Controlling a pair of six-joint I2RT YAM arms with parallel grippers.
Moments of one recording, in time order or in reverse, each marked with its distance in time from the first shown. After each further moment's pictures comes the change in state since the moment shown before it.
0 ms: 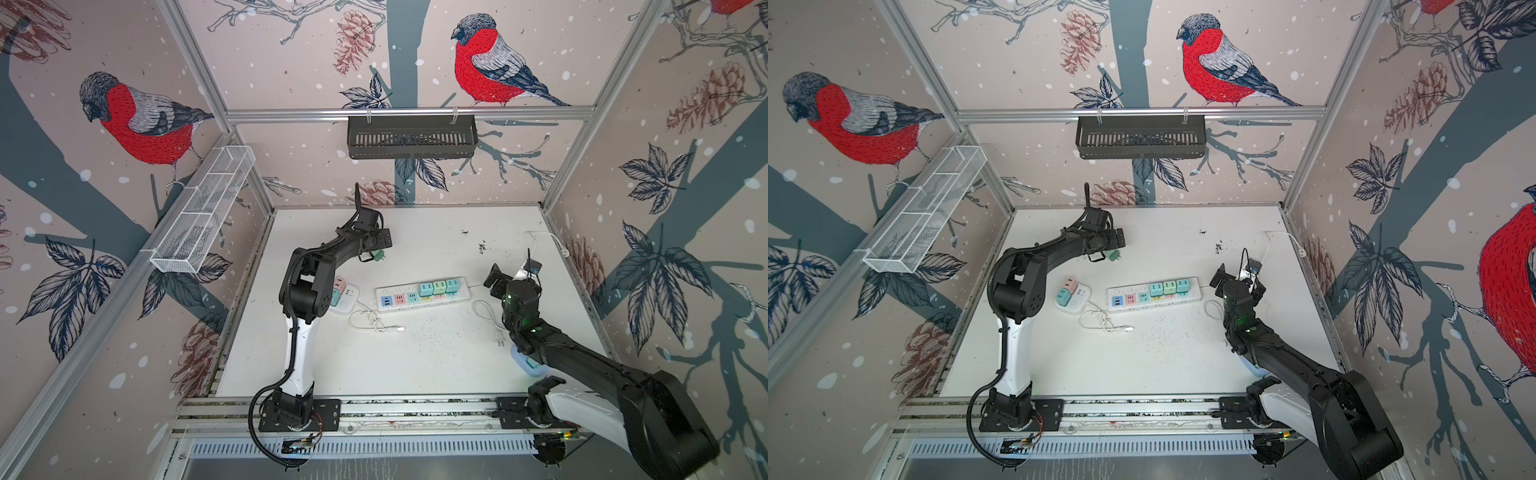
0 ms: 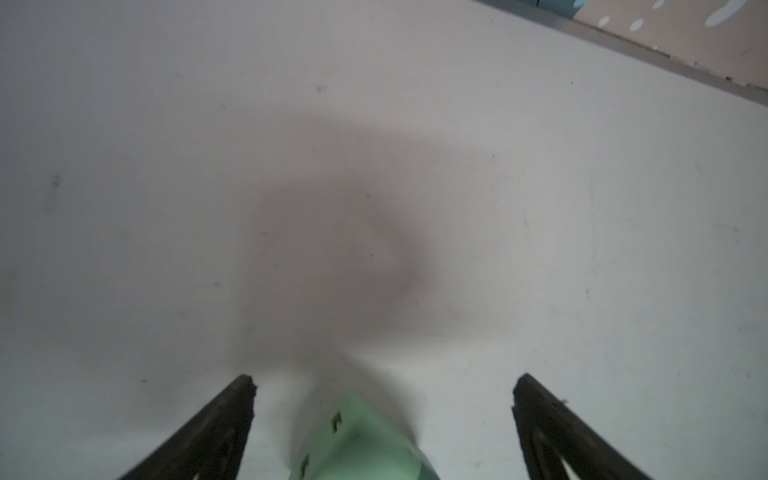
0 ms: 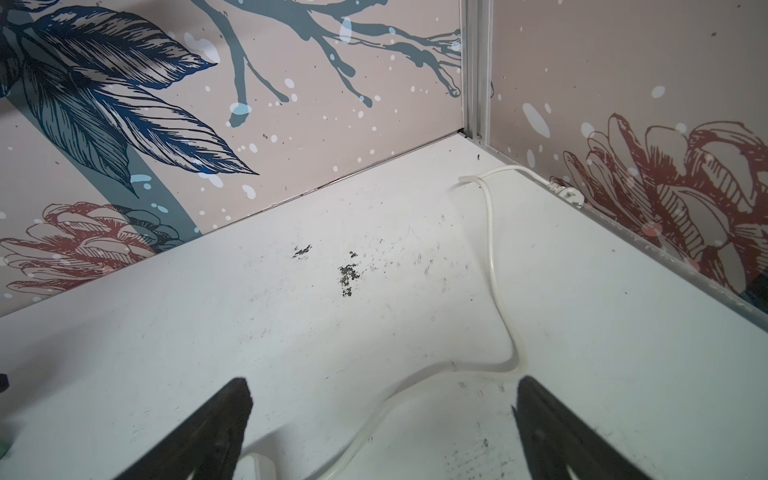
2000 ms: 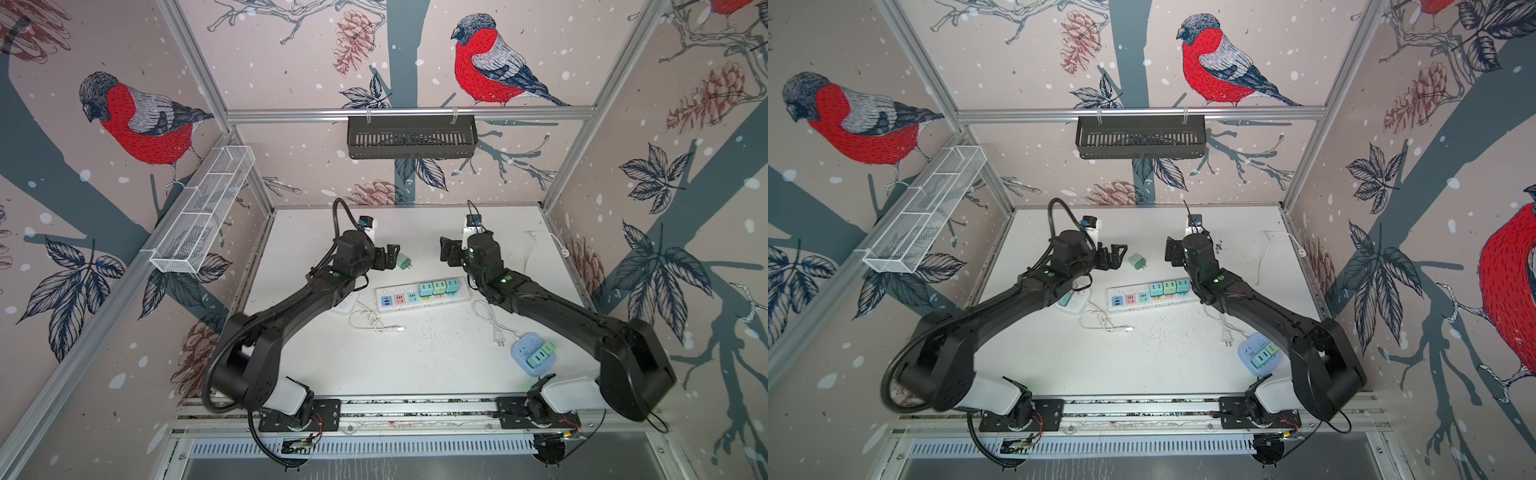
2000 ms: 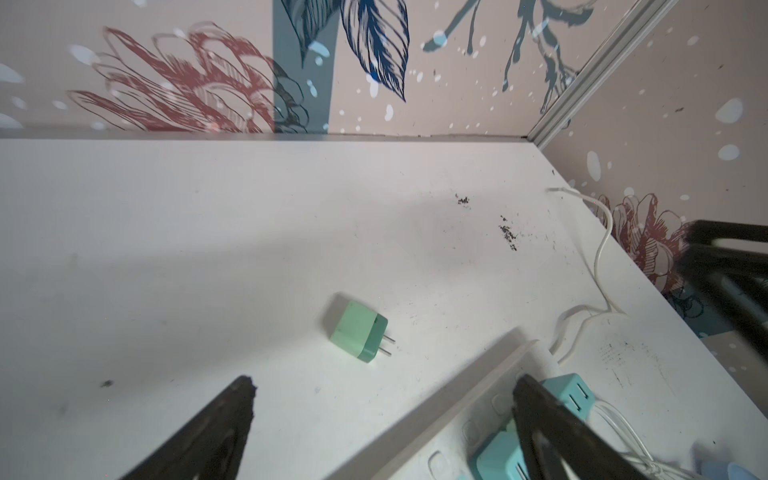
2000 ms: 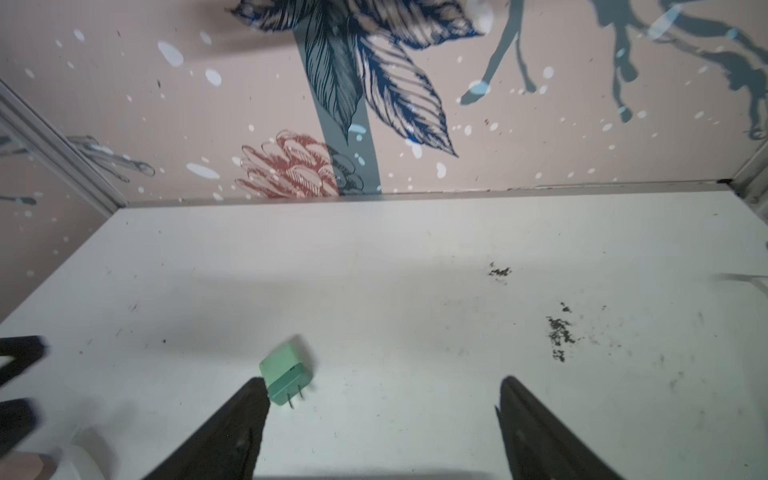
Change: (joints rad) left arm -0.120 -0.847 -0.822 0.539 0.049 0.167; right arm 0.203 0.383 0.646 -0.388 -0.280 -0.129
